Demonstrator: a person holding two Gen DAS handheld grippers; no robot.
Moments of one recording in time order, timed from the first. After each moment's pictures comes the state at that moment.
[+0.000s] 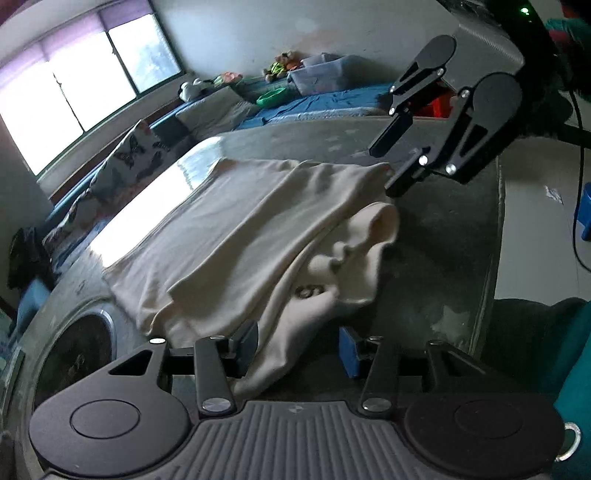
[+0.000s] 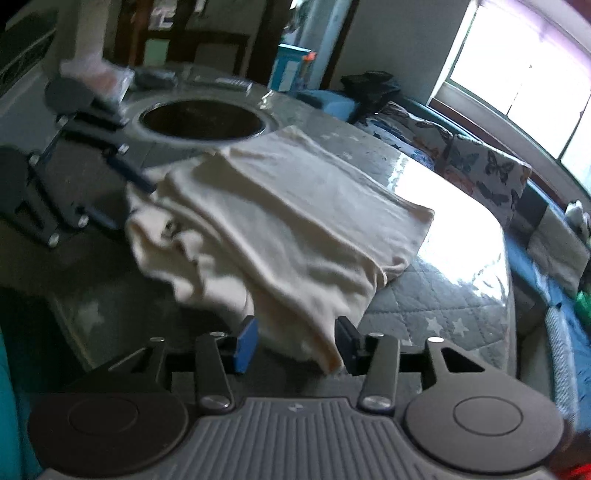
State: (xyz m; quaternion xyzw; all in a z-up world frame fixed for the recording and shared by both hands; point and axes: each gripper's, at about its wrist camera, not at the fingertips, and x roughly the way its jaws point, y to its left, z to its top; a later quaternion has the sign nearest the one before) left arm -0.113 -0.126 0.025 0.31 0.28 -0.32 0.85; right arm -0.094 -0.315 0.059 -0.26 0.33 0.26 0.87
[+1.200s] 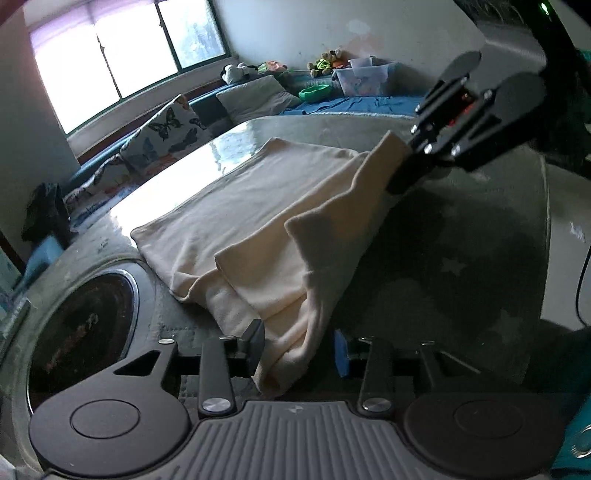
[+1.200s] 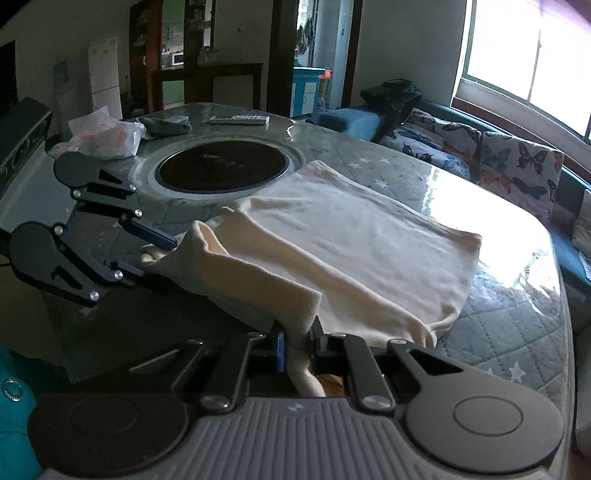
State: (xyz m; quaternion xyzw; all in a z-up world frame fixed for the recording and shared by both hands) left arm -0.082 -0.090 0.019 0.24 0.31 -0.27 0.88; right arm -0.044 -0.291 0.068 -0.16 0.33 0.32 0.87
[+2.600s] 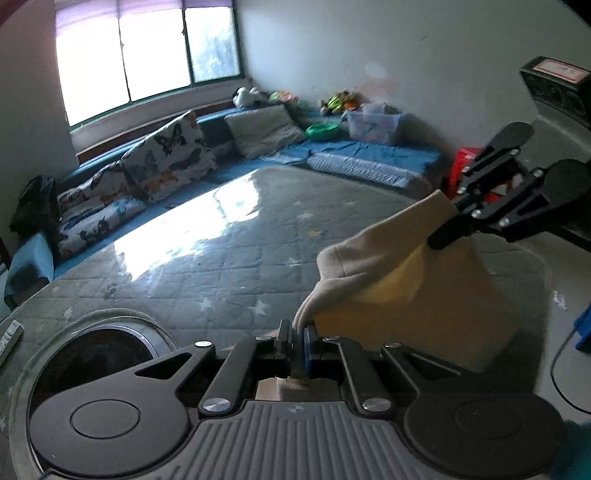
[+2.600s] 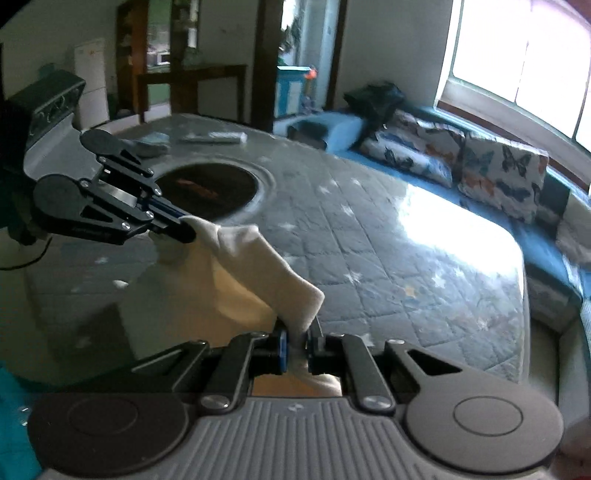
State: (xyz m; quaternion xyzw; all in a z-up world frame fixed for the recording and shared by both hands) left arm 0.027 -0.065 0.083 0.16 0.30 -0.30 0.89; right arm -0.008 -0.299 0.125 -0.16 0.34 0.30 0.88
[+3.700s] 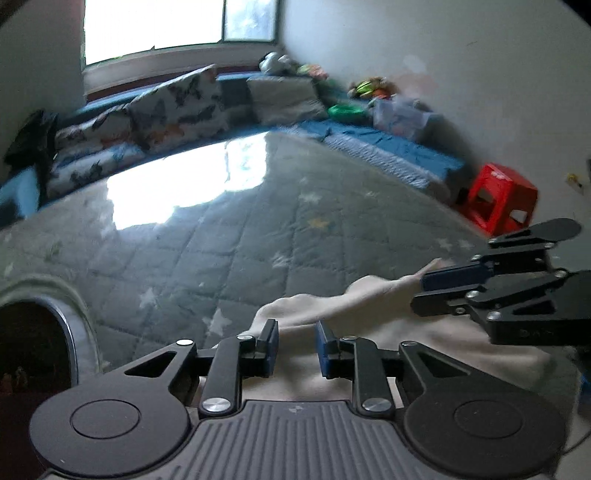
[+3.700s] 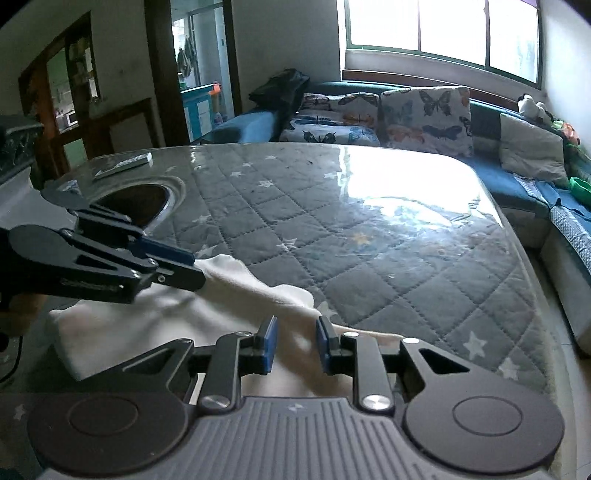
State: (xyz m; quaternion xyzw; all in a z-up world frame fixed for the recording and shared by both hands) left arm 0.090 -0.108 0.037 0.07 0.37 -0.27 0.89; right arm 0.025 -0.326 0.052 -0.03 0.36 0.18 0.92
